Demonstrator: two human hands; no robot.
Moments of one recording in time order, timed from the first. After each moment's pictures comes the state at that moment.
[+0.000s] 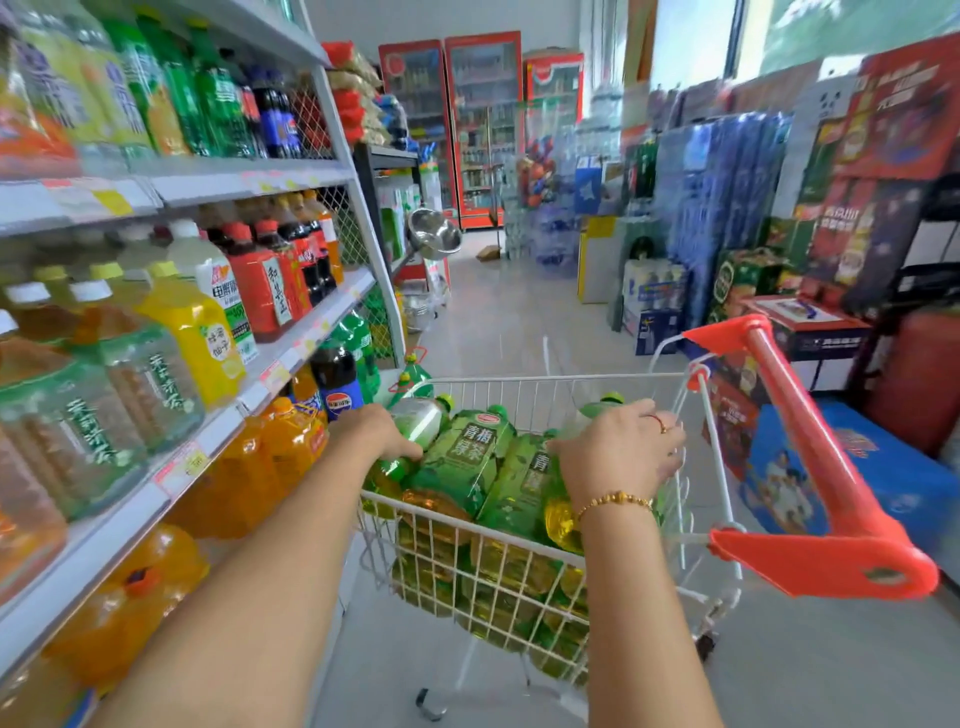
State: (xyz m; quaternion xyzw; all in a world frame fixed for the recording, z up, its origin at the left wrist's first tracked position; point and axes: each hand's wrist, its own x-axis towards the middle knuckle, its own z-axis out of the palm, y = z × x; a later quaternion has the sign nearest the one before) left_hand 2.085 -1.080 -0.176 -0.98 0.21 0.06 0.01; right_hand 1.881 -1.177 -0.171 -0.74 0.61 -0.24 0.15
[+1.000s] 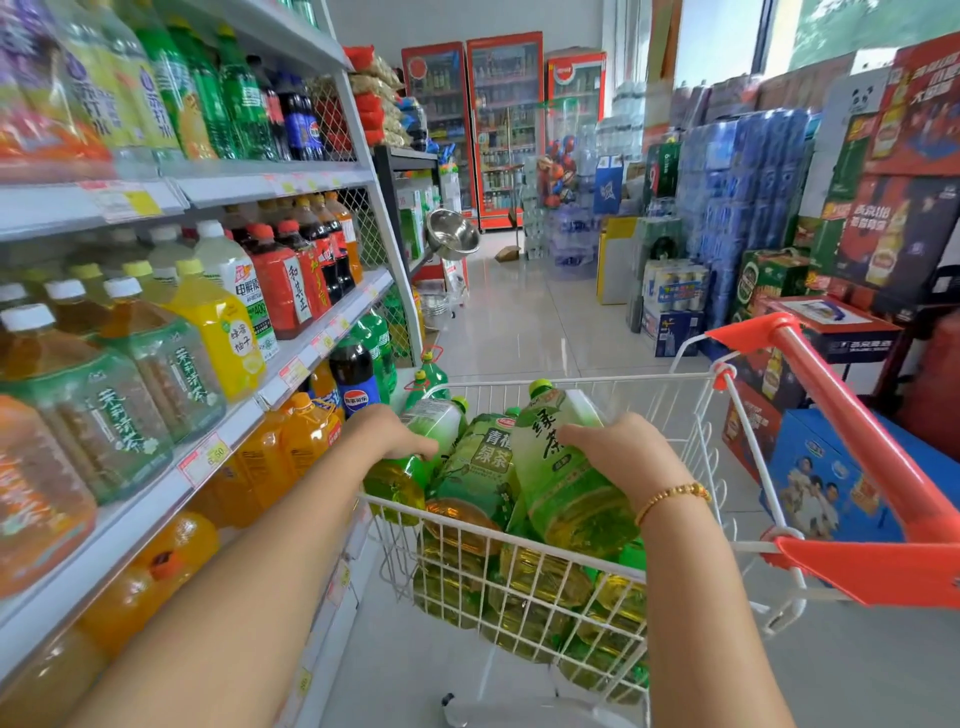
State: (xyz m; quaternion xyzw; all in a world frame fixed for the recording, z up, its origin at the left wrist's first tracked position) left_hand 2.062 -1.067 -0.165 -0.97 0.21 0.10 -0.04; right_hand 1.853 -1.186 -0.151 -0.78 0.43 -0.12 0.44
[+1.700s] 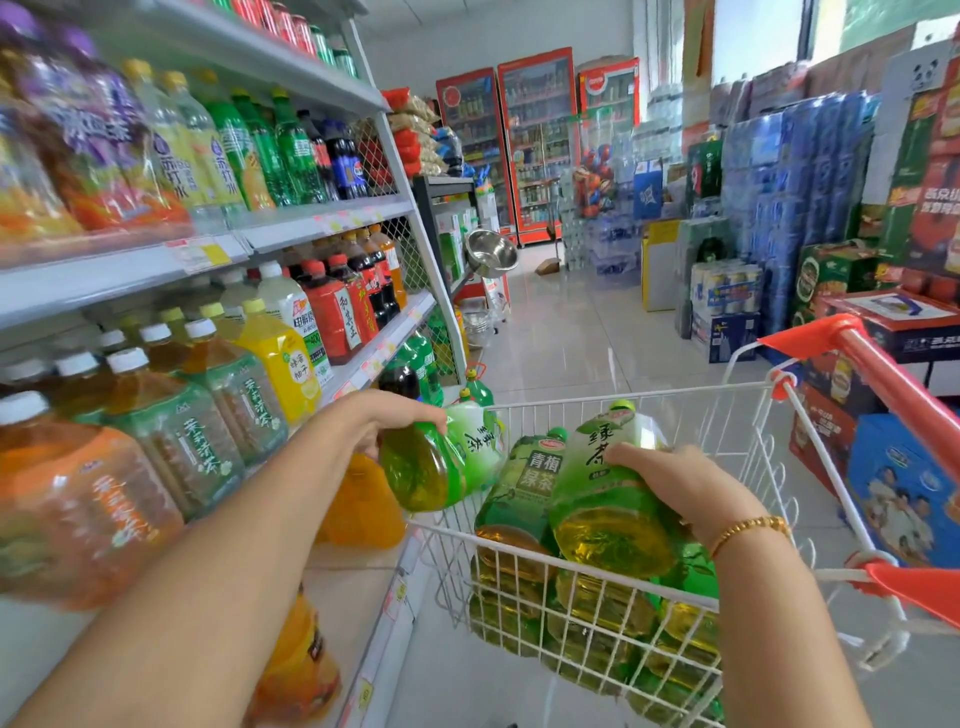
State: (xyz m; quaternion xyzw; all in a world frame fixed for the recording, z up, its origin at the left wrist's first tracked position) left_hand 2.079 -1.037 -0.109 -0.88 0.14 0.31 -0.32; right_hand 1.836 -1.189 -0.154 -0.73 0.39 -0.08 0.56
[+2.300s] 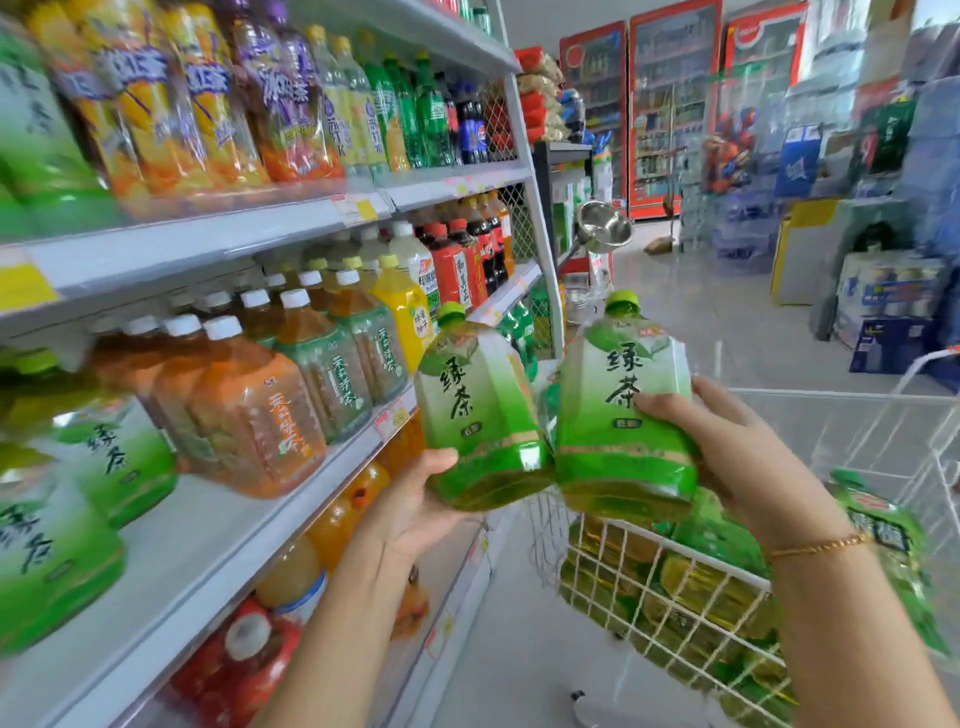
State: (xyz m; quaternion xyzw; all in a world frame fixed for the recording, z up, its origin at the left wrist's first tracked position) left_hand 2.010 -0.913 -0.182 -0.41 0.19 0.35 -0.82; right_hand 1.872 -1.133 -0.138 -0.65 0.14 -0.18 0.73
